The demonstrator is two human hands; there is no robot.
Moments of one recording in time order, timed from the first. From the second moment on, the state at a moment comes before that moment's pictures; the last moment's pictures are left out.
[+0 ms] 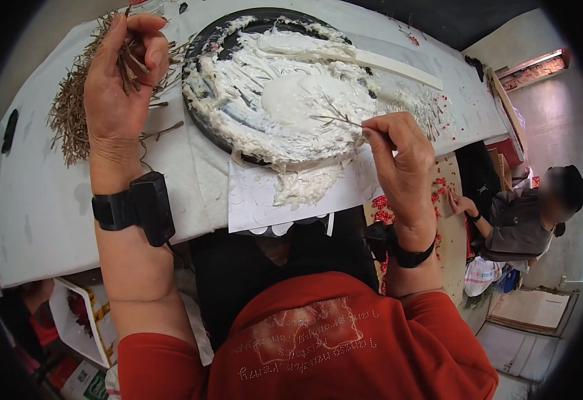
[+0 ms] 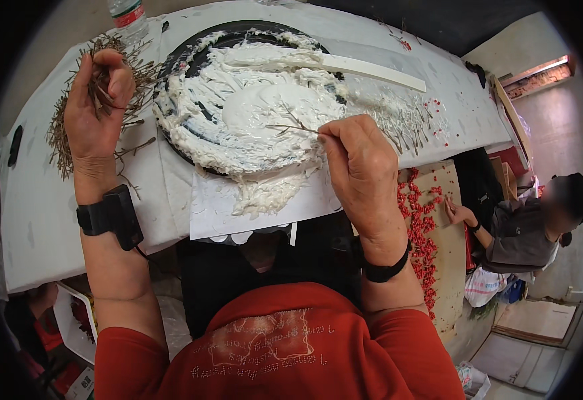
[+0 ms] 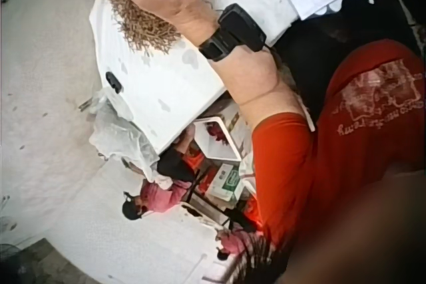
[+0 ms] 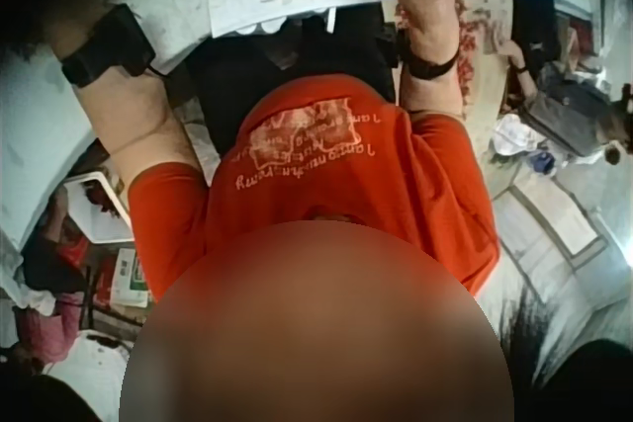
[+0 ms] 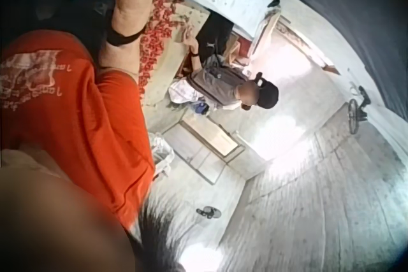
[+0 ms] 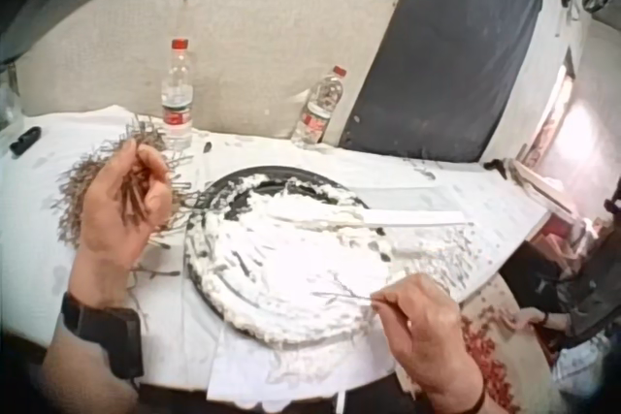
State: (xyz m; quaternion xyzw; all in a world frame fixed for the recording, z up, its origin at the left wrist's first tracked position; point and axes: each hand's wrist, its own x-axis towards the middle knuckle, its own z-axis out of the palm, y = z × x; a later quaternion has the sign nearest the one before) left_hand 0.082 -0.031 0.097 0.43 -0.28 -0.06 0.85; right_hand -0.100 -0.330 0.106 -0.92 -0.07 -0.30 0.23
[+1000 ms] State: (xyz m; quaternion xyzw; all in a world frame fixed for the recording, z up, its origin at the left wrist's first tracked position) left_hand 0.083 -0.031 0.096 0.43 -0.29 -0.06 0.85; right_hand -0.103 -0.323 0.115 -0.92 -0.19 -0.30 0.15
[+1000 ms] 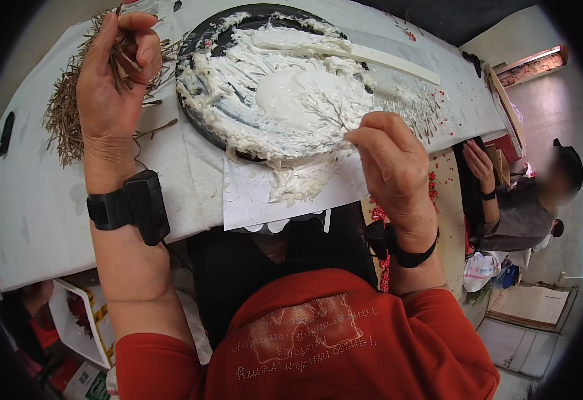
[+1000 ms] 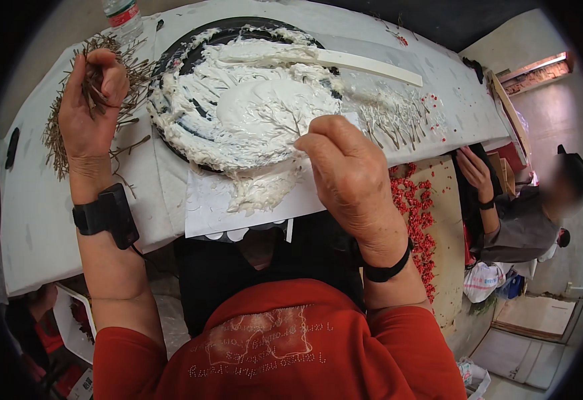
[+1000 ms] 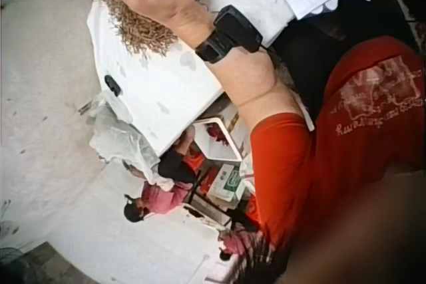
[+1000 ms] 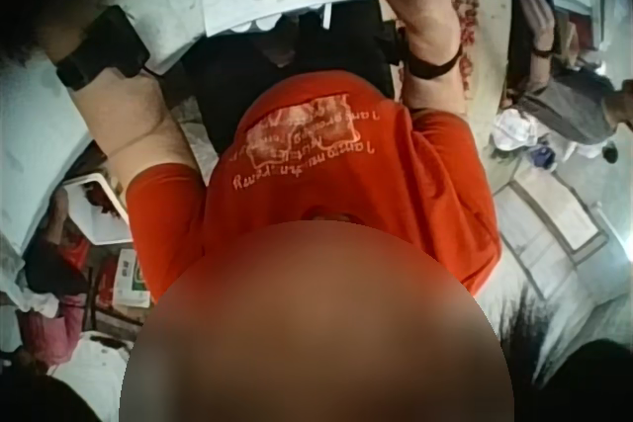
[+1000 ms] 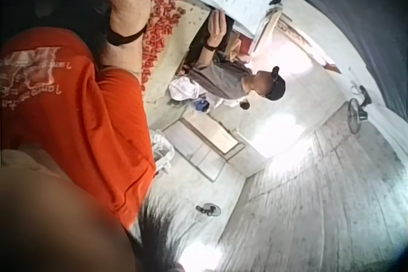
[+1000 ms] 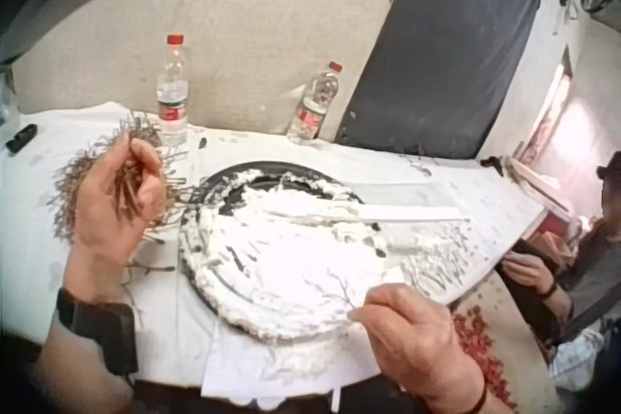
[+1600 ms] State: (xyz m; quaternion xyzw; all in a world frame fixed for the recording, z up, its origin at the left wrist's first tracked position) left_hand 0.085 -0.028 0.095 0.41 -0.31 -0.08 0.85; right_hand -0.112 -0.323 0.135 -0.87 -0.15 -0.42 0.19
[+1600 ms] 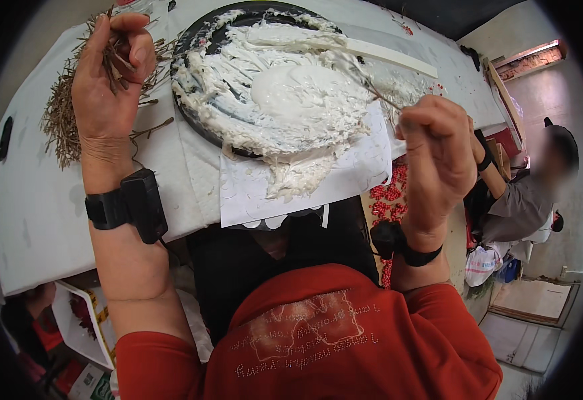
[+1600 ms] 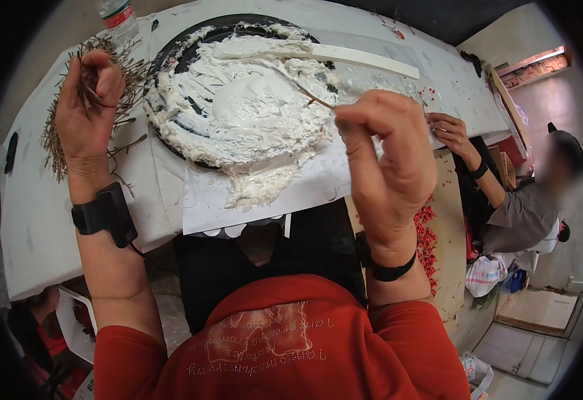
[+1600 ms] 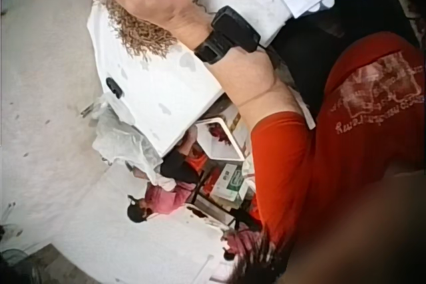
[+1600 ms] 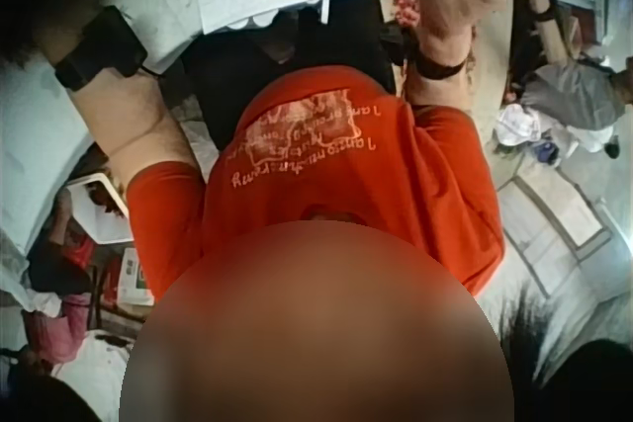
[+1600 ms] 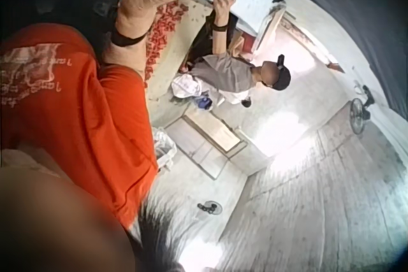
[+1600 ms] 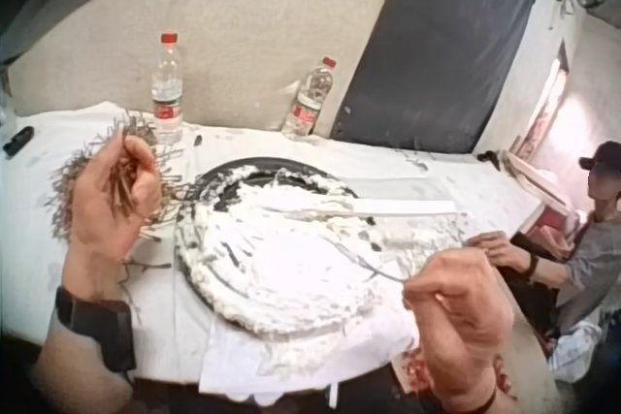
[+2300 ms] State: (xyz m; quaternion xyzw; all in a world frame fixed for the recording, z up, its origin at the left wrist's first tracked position) left_hand 0.085 -0.026 0.096 0.38 -0.32 -0.10 0.86; right_hand -0.115 -0.323 0.116 -0.91 -0.06 -0.31 0.27
